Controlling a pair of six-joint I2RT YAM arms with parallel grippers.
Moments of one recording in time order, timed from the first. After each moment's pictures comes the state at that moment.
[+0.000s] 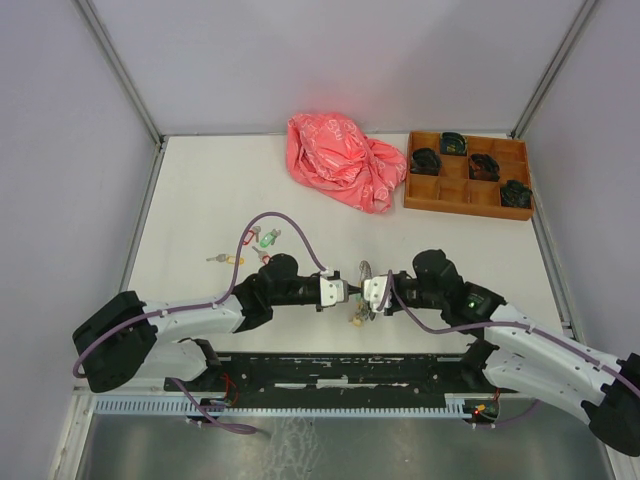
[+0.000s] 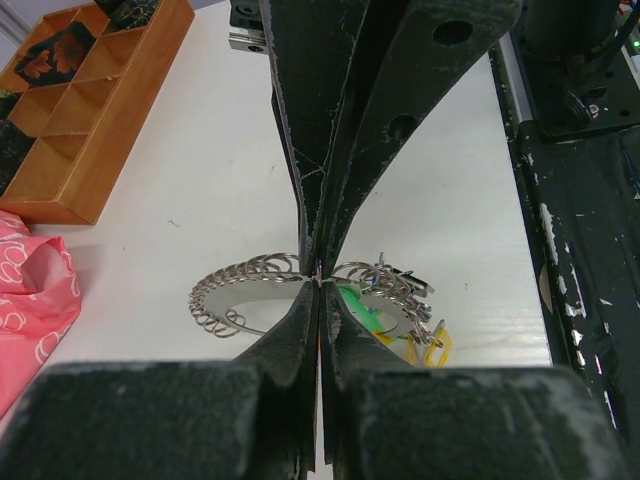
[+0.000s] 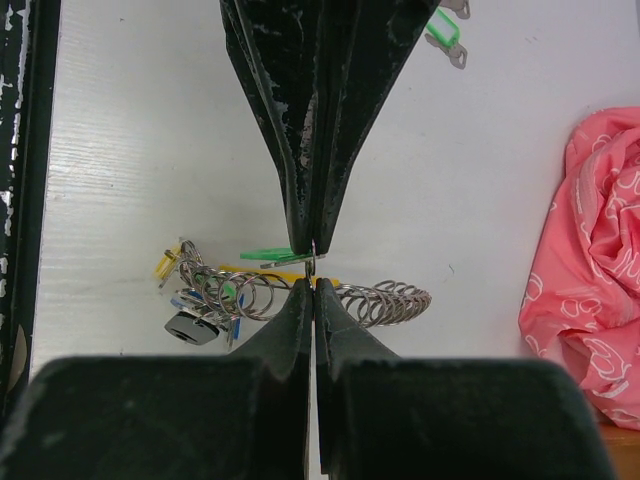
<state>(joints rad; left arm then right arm) -0.97 1.25 0.48 0.57 0.48 0.43 0.82 0.84 0.51 -0.18 -0.41 -0.76</state>
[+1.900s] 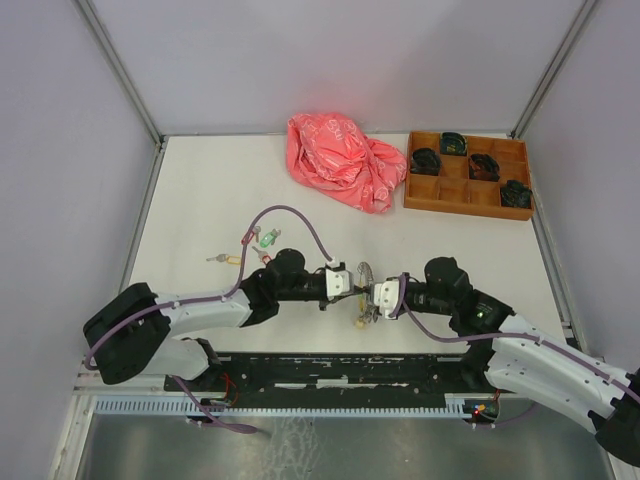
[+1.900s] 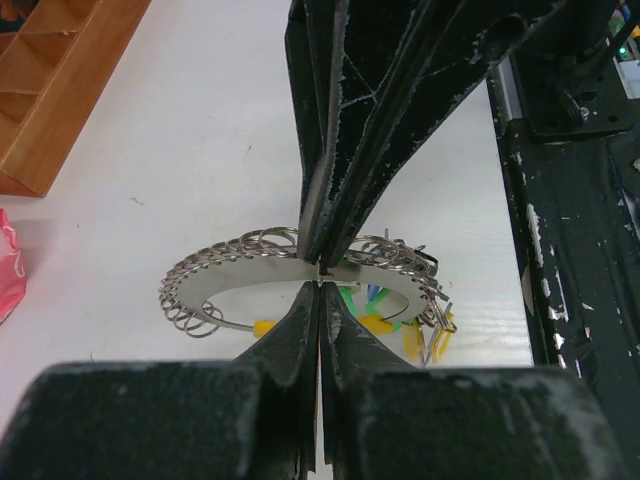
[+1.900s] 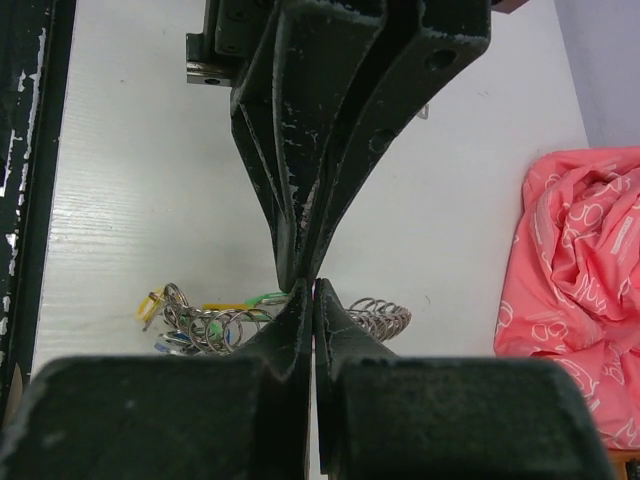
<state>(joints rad) -0.95 1.33 0.52 0.55 0.50 0.37 0.82 0.73 0.44 -0.08 -0.44 -0.72</state>
